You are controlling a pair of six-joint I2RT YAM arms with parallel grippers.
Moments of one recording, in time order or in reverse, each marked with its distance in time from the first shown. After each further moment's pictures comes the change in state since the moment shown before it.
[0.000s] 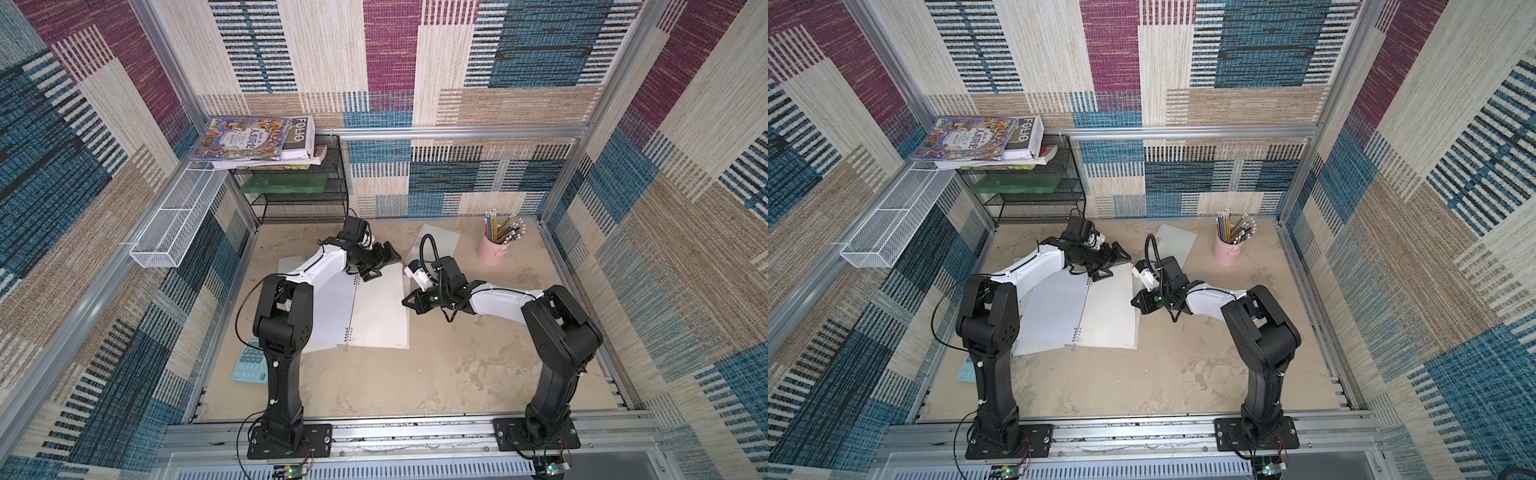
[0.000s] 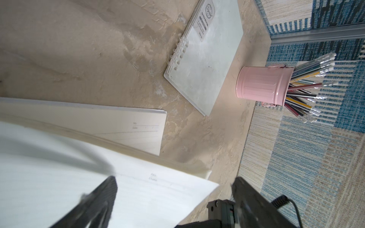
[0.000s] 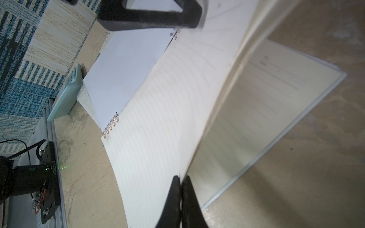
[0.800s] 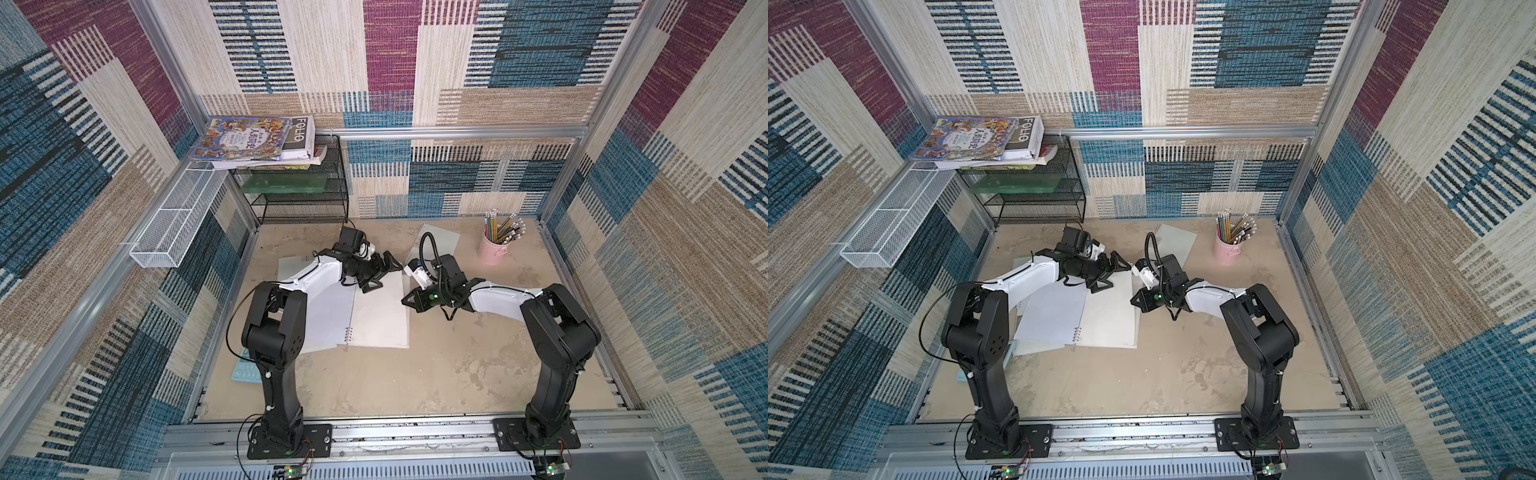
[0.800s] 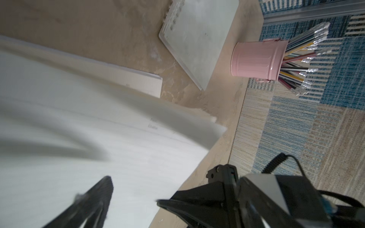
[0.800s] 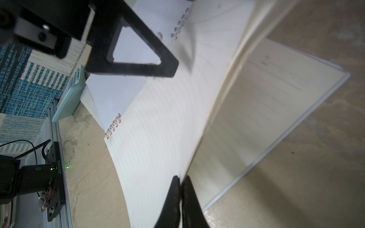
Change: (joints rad) left arm 0.000 -0.113 -0.196 0.106 0.078 -0.006; right arm -0.007 0.017 0.026 -0.022 -0.023 0.003
